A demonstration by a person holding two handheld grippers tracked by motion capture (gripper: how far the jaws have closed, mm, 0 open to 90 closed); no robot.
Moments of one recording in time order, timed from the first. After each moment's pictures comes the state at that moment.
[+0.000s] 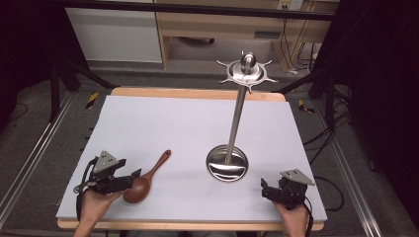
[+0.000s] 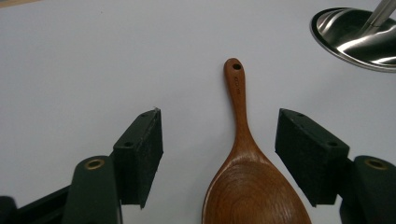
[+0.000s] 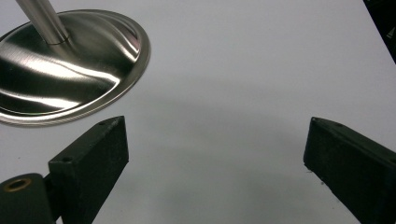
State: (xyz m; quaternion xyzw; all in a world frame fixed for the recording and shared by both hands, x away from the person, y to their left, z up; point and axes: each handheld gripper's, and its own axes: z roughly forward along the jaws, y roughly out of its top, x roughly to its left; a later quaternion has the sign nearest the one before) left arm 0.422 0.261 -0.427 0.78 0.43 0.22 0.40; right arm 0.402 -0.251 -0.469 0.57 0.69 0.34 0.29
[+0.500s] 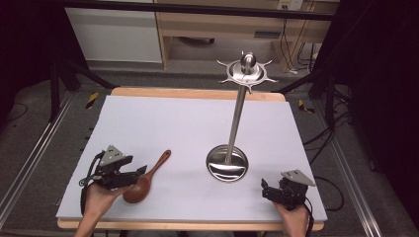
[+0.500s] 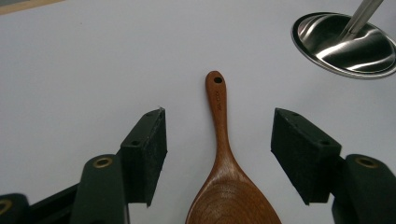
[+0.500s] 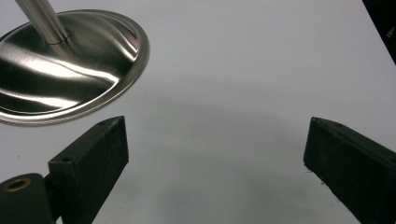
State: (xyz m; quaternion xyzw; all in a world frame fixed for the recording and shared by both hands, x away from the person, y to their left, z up) left arm 0.431 0.246 -0.411 0.79 0.42 0.20 0.39; right arm 0.400 -0.252 -0.470 0.57 0.69 0.34 0.29
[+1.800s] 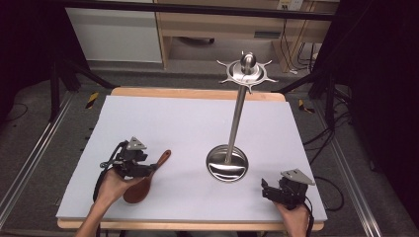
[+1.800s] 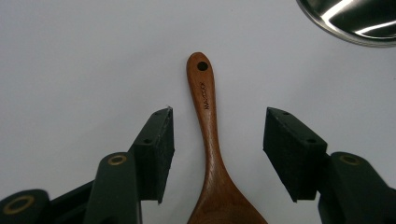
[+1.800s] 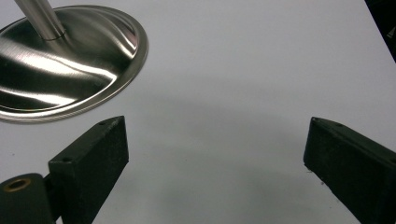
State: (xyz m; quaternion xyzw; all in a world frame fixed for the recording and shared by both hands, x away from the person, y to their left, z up) left arm 0.474 0.213 -0.418 0.85 0.40 0.14 0.31; right arm 0.403 -0.253 -0.471 0.57 0.69 0.33 0.29
